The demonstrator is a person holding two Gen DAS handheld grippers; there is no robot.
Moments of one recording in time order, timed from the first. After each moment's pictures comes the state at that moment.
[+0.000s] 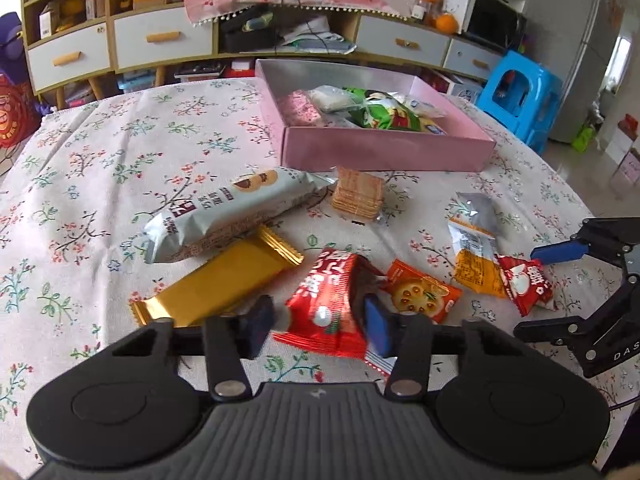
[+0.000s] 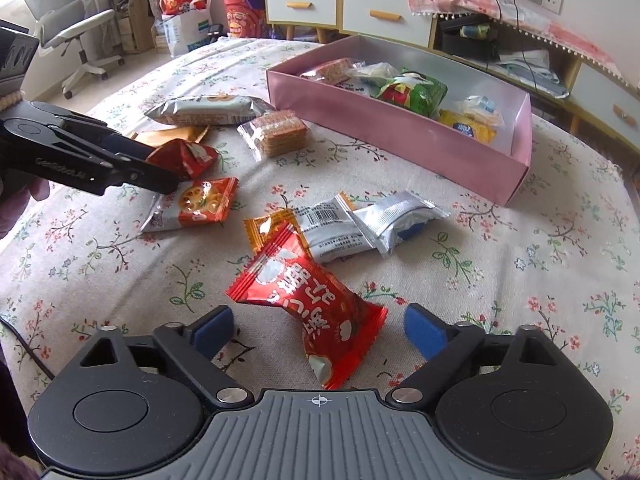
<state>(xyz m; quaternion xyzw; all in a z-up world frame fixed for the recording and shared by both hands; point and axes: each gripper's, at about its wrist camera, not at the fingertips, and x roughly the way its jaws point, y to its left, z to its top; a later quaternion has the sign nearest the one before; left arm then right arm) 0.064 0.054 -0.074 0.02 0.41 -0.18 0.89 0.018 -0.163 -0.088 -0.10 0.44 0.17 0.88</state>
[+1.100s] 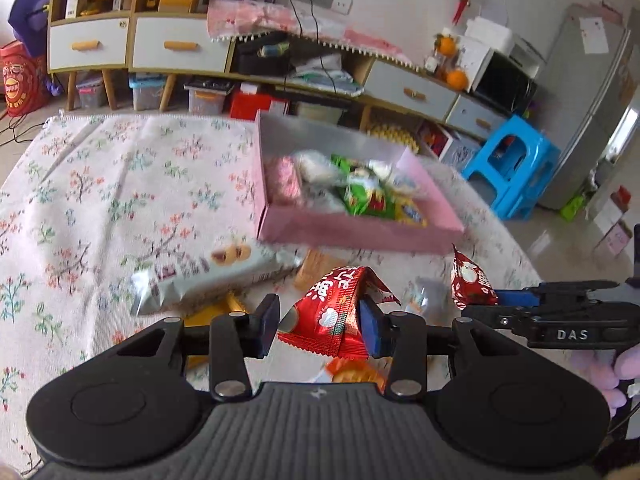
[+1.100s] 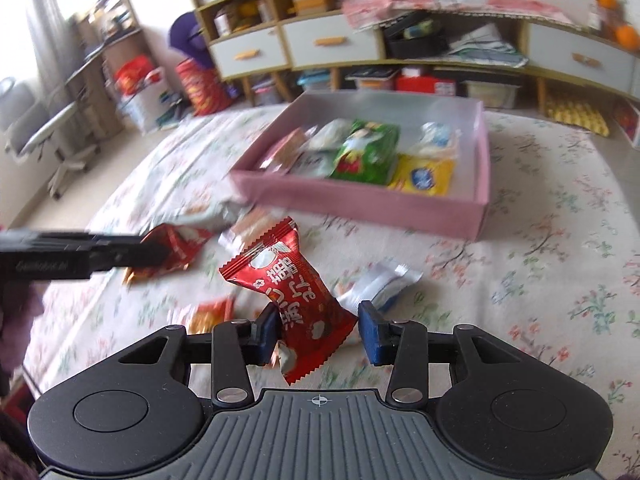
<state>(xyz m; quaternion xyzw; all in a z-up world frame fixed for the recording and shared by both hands) 0.079 0.044 -0.025 -0.09 0.39 -0.18 0.90 0.056 -0.189 -0.033 0.06 0.42 0.12 0.90</state>
